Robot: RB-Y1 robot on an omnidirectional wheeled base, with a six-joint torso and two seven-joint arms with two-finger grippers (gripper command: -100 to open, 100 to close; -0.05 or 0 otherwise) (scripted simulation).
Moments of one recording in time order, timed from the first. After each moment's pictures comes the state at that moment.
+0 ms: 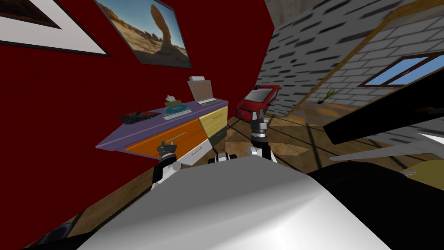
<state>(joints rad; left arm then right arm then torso) 0.37 0.10 0.37 -1.80 0.53 -0.19 0.14 0.51 0.03 0.01 -2.33 0.02 -0.53 -0.04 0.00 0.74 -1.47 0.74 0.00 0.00</state>
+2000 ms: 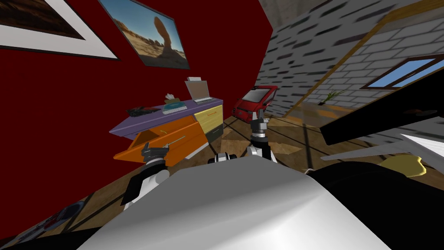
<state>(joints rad) 0.55 0.11 0.43 -2.09 0.61 -0.01 0.15 0.51 0.03 0.01 -2.33 0.02 -0.53 -0.04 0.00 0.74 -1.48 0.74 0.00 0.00</state>
